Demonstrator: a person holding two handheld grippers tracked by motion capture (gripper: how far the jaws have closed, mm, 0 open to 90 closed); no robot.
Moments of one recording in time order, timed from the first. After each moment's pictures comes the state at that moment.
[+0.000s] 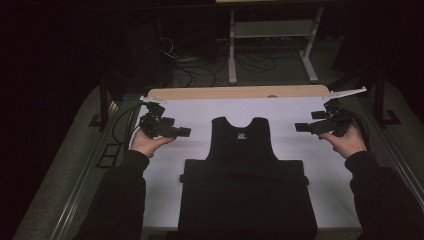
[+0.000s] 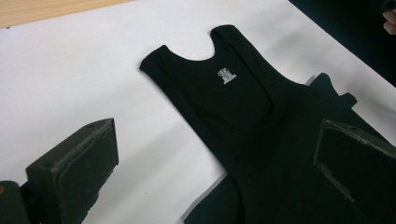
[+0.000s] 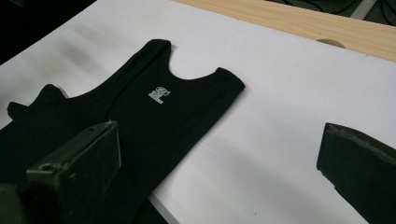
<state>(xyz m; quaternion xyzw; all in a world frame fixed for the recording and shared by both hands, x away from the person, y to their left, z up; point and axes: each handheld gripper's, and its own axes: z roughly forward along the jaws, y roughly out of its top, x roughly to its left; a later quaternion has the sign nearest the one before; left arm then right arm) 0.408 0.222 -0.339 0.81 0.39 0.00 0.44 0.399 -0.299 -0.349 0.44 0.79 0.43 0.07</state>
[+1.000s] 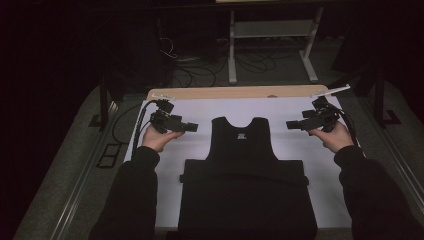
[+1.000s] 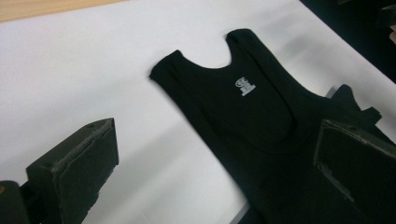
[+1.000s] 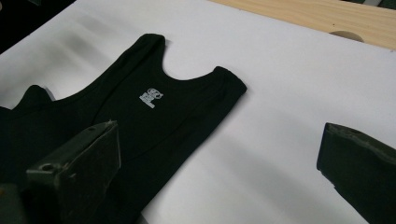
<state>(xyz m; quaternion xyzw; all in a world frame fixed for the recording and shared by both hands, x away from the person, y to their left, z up) 0.441 0.208 -0.368 0.80 0.40 0.00 0.44 0.427 -0.284 -0.368 0.44 0.79 0.41 0.06</state>
